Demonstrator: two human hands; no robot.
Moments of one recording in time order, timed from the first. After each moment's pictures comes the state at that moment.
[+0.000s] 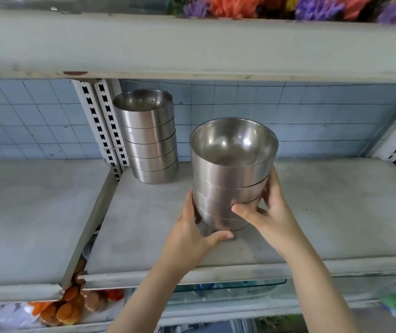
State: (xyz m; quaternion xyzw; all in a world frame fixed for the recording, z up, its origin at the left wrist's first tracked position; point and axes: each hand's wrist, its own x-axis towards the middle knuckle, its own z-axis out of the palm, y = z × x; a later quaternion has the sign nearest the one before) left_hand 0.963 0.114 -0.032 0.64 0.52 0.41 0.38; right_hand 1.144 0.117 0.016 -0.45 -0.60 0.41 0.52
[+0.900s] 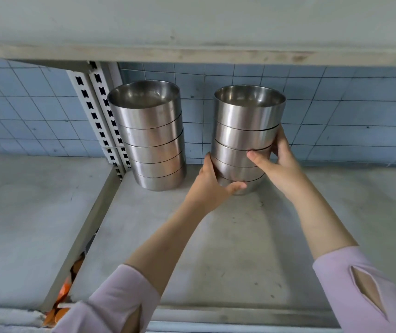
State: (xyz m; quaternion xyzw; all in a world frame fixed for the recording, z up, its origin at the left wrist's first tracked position) left_hand 0.991 0.274 -0.038 0.61 0.60 0.36 0.37; right_hand 1.167 0.282 0.013 -0.51 -0.64 0.35 0.46
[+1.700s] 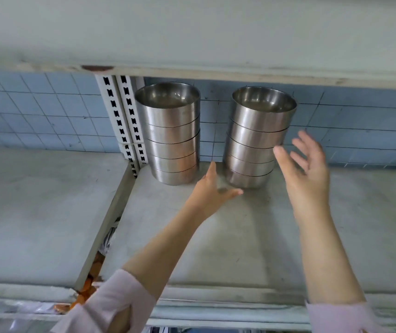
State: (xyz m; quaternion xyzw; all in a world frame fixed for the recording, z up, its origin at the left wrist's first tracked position) left_hand 0.957 0.232 -0.021 0.63 0.61 0.28 0.39; right_hand 1.130 0.204 0.036 -0.54 -0.49 0.27 0.62
